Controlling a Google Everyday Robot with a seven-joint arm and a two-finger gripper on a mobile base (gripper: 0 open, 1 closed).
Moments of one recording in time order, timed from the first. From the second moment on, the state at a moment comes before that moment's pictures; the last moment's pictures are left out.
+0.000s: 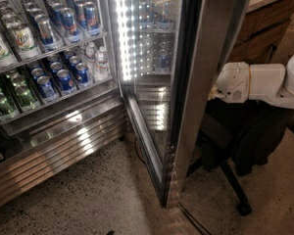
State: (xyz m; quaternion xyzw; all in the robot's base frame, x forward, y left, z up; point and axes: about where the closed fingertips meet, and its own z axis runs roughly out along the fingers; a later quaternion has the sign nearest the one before) arm 0.564 -0.111 0.884 -0.50 0.60 0.33 0.53
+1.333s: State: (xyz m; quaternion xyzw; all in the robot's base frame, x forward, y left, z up) arm 0.572 -0.062 0.879 -0.52 0.55 0.39 0.53
